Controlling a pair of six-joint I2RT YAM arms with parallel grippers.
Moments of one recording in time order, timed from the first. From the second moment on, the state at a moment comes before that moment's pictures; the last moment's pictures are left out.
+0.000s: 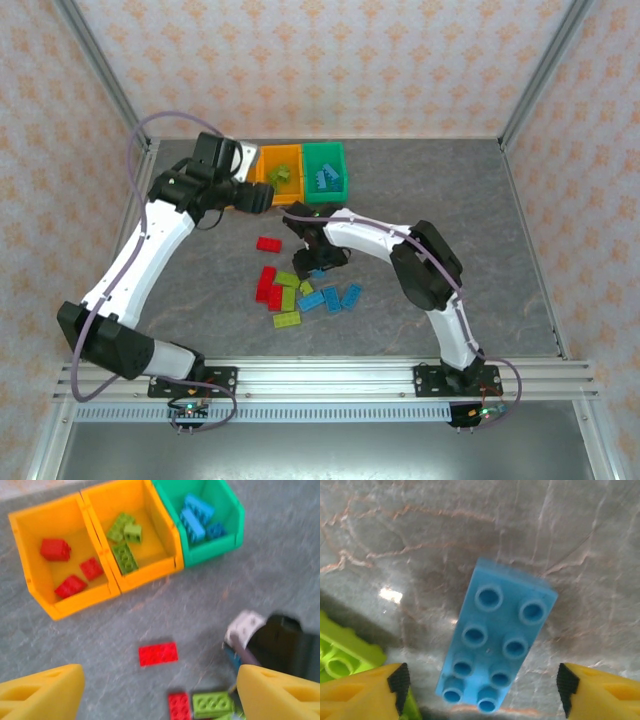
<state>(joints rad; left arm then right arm) -0.29 1.38 1.46 -0.95 0.02 -0.03 0.84 2.13 1.64 -1.00 -0.02 0.42</state>
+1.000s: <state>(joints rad) -0.36 1.22 1.16 -0.86 0.27 0.32 0.62 2.04 1.88 -0.81 0.03 0.56</state>
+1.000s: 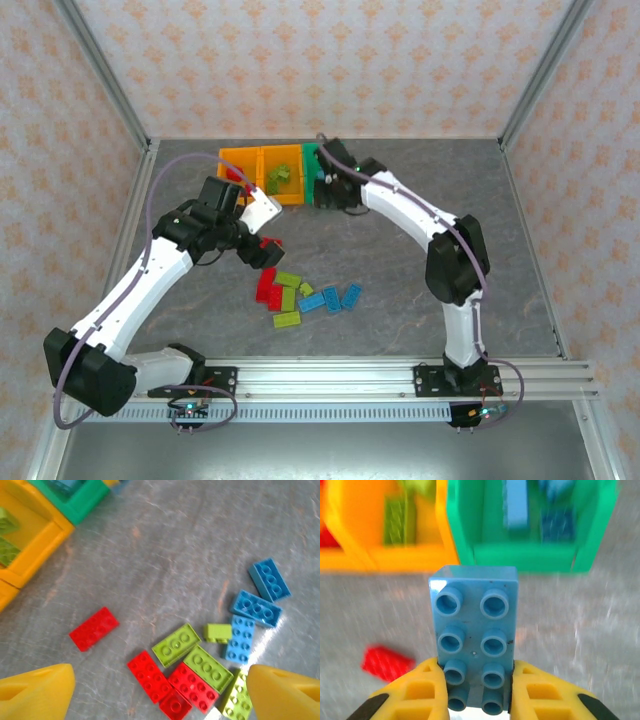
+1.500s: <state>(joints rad) -0.36 1.22 1.16 -0.69 -0.02 -0.24 0.51 2.57 2.59 -0.90 0.10 0.58</state>
